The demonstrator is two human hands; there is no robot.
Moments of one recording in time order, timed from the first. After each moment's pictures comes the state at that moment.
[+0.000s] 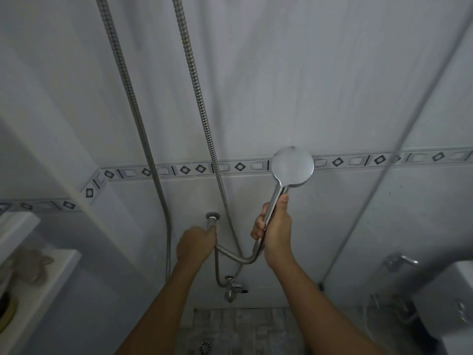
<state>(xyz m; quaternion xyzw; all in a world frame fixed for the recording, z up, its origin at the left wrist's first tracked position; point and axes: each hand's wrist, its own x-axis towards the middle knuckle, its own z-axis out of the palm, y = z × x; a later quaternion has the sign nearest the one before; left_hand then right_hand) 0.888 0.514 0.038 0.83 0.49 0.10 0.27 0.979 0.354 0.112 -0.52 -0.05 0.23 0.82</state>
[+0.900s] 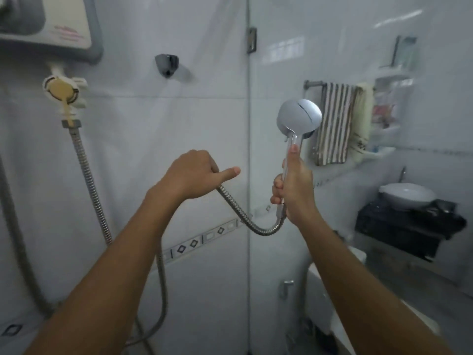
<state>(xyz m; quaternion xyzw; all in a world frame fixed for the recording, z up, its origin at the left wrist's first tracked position) 0.975 0.389 0.428 0.94 -0.15 0.27 0.14 0.983 0.182 0.379 -0.58 -0.06 -0.20 0.79</state>
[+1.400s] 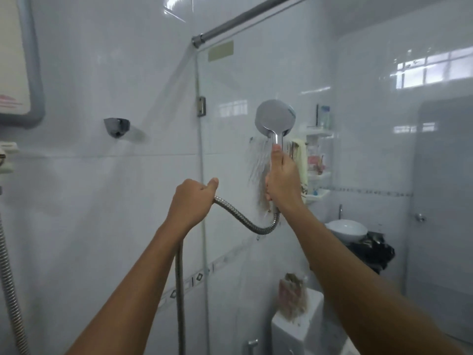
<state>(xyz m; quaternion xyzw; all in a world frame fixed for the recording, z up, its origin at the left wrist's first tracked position) 1.004 0.300 0.467 0.84 -0.15 0.28 0.44 0.990 0.108 0.483 -0.68 -0.09 -0.41 0.60</state>
